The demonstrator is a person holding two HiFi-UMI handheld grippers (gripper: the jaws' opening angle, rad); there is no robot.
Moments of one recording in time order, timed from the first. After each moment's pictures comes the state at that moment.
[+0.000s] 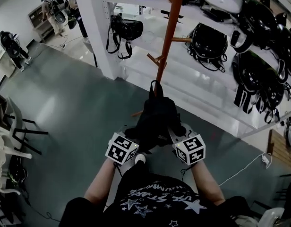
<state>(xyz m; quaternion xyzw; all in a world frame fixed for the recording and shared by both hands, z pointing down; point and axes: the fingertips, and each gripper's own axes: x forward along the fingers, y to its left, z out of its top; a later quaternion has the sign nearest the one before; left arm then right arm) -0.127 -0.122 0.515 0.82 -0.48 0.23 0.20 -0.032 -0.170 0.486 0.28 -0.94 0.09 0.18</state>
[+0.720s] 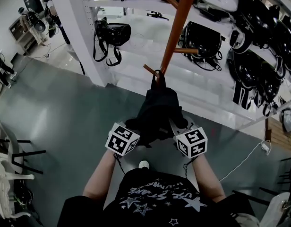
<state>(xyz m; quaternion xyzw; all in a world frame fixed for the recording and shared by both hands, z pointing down) -0.183 -0.247 0.505 0.85 -0.43 0.24 0.18 -0.081 -0.277 0.475 0.36 -0.91 0.09 0.17</state>
